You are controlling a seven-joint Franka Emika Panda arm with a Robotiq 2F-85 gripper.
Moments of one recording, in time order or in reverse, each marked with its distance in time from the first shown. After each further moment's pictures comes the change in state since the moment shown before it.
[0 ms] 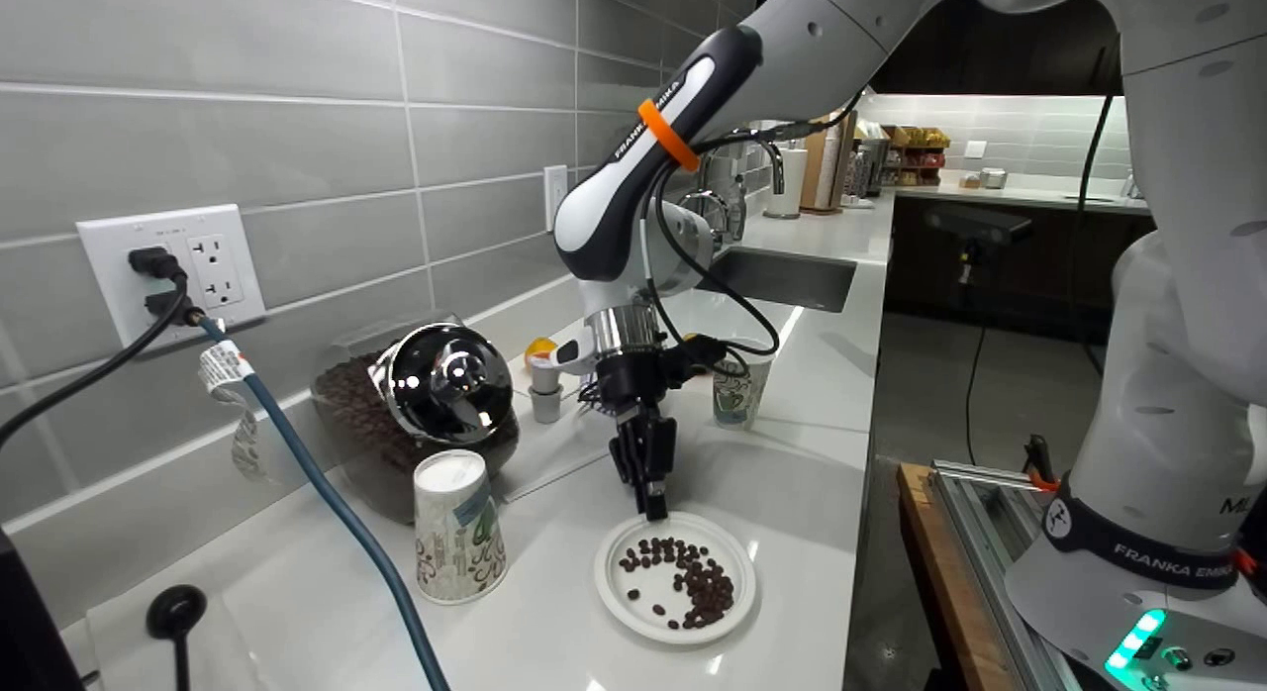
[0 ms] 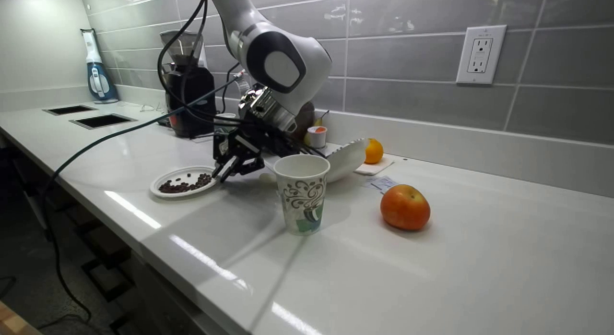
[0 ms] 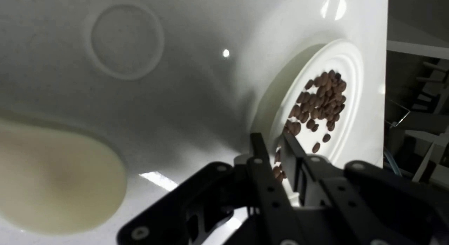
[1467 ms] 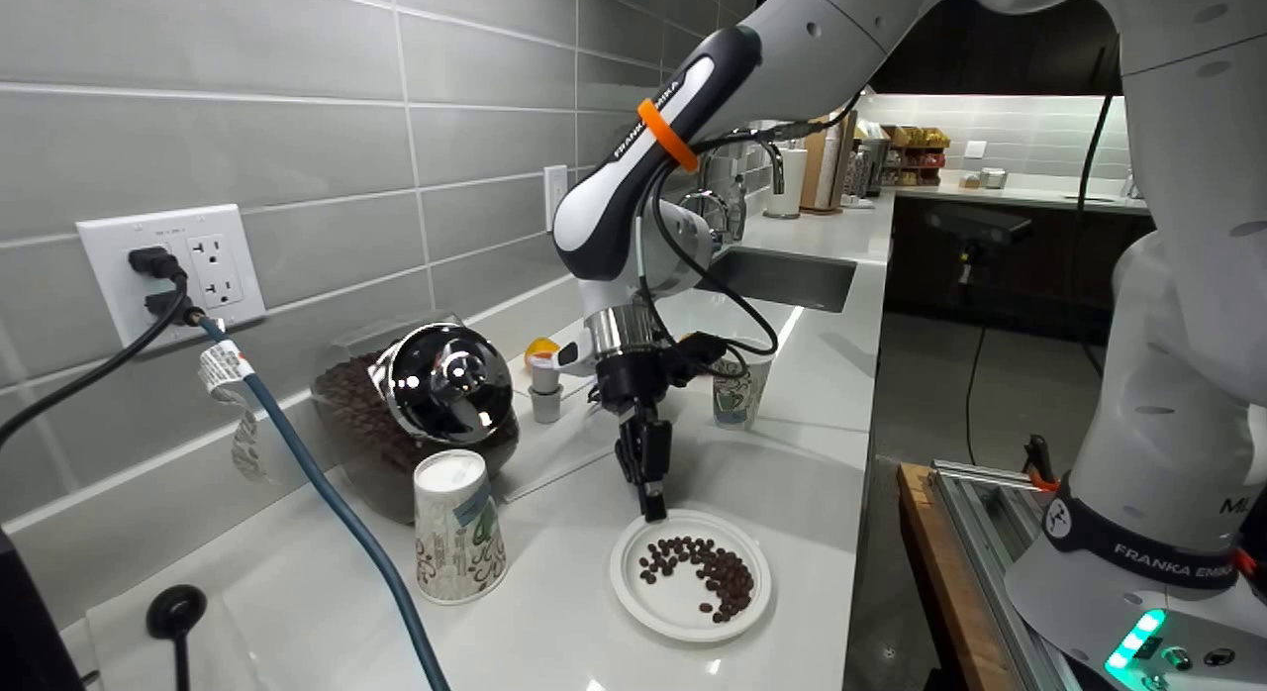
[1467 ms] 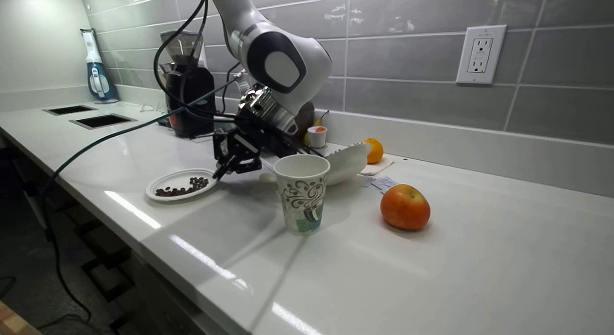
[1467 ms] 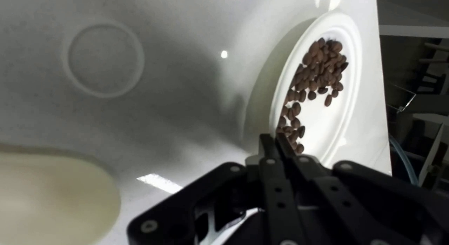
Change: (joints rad) arm -0.003 0.002 0.002 0.004 0.001 -0.014 0.097
